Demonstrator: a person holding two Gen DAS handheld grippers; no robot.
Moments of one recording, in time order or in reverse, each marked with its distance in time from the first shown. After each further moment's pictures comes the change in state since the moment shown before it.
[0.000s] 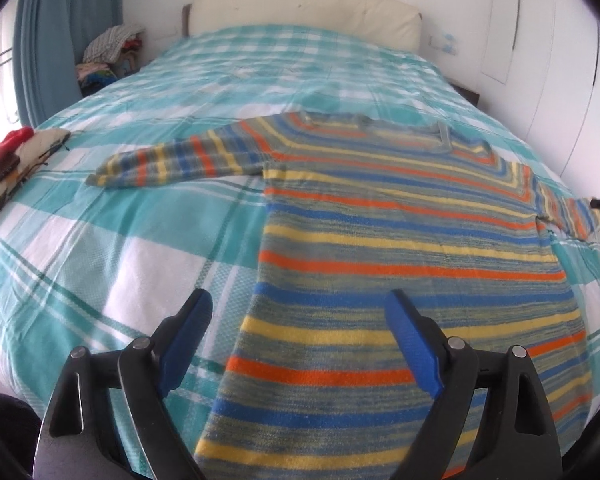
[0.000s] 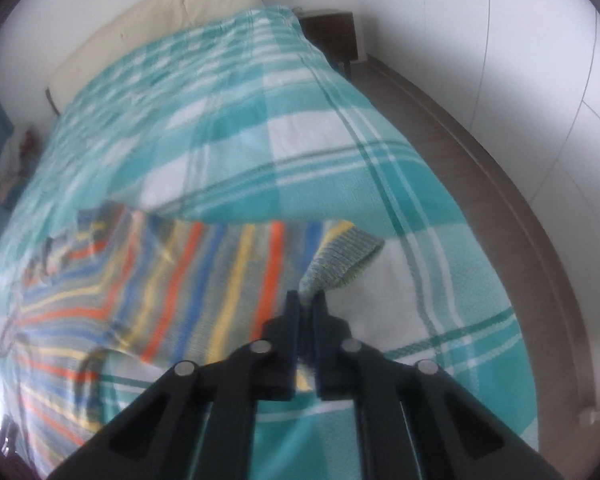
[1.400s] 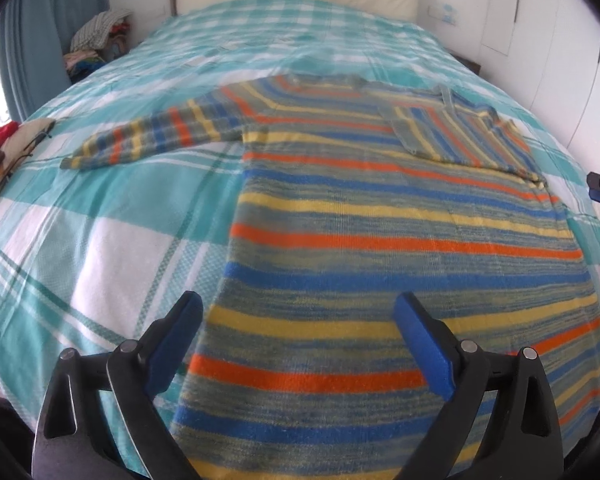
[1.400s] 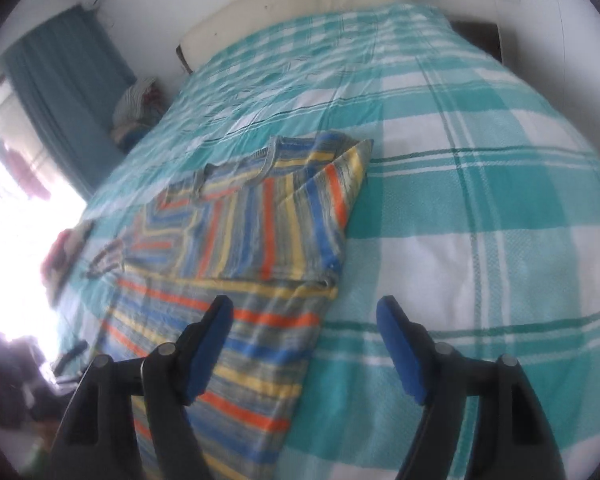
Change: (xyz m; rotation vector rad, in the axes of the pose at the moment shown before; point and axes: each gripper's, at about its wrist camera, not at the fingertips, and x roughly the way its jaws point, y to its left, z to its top) left arm 0.035 -0.018 -0.009 0.046 0.126 0.007; right arm -0.012 0.147 -0.087 -0.275 0.012 0.333
